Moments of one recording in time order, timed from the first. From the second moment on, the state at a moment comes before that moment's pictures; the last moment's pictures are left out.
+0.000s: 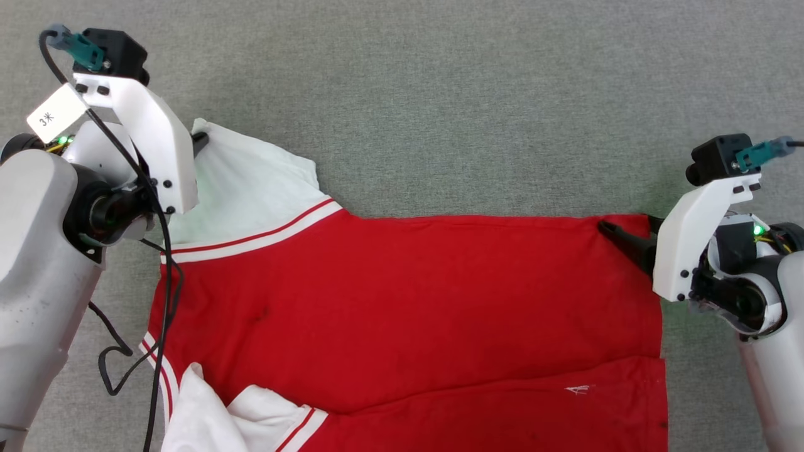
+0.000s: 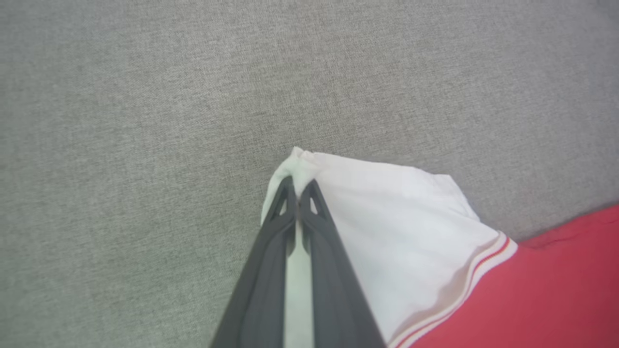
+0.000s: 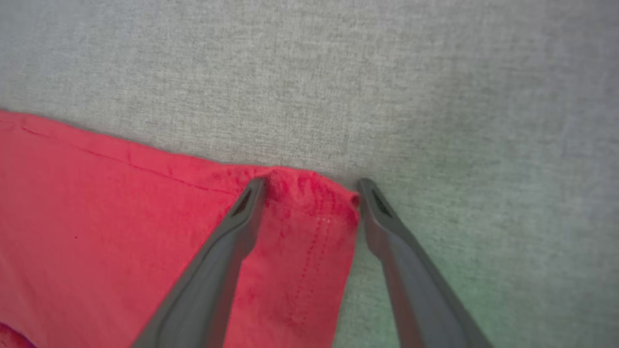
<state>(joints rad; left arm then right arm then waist) -0.91 0.62 -0.58 0.40 -0.90 0.03 0.66 -0.52 -0.29 0.15 0.31 0.55 0.13 0.78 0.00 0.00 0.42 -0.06</state>
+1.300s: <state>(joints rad) -0.13 0.71 -0.48 0.06 -1.05 0.21 0.29 -0.05 -0.21 -0.06 0.18 0.53 0.13 0.59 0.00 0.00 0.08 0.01</state>
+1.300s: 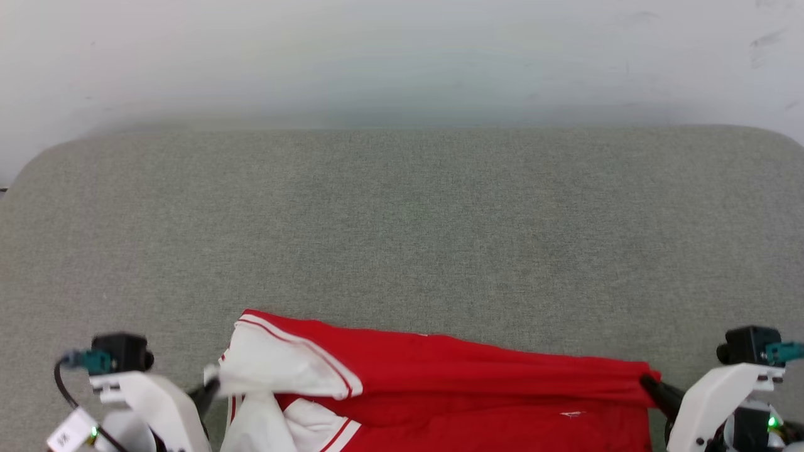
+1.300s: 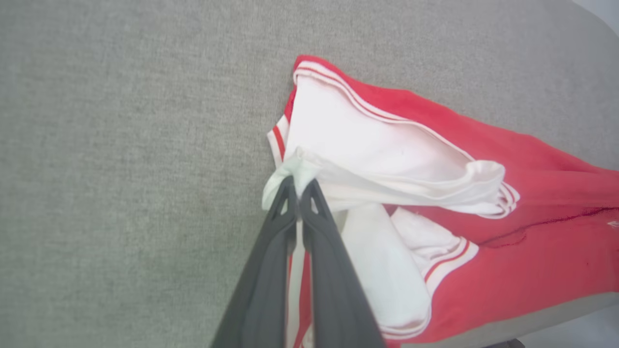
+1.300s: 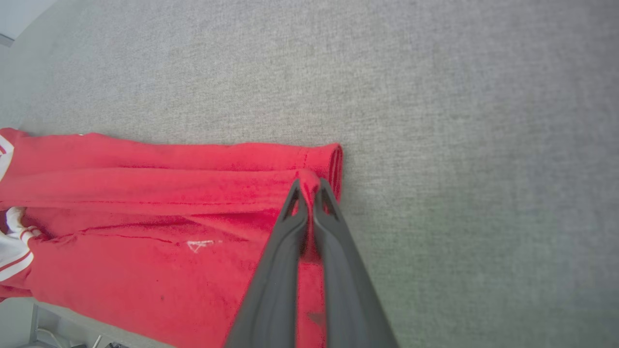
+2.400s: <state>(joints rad) -0.04 0.59 -0.44 0.04 -0.94 0.21 -0.09 0.11 -0.20 -0.20 0.09 0.52 0.13 0.56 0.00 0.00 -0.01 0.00</state>
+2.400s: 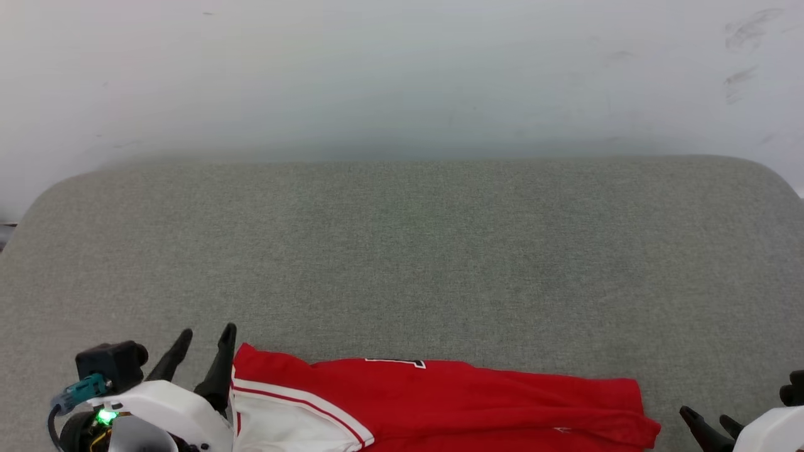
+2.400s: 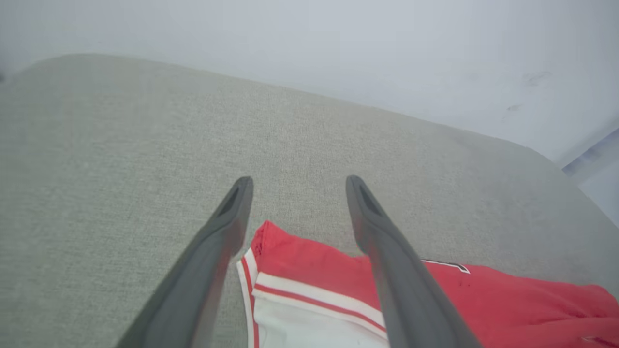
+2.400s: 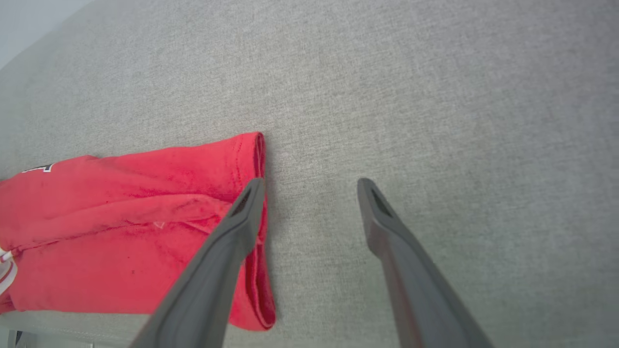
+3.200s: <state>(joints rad) -0.04 0.55 -0.41 -0.14 -0.66 0.35 -0.26 0.07 -0.18 -0.07 0.15 0.51 0.13 0.77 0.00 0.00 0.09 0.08</state>
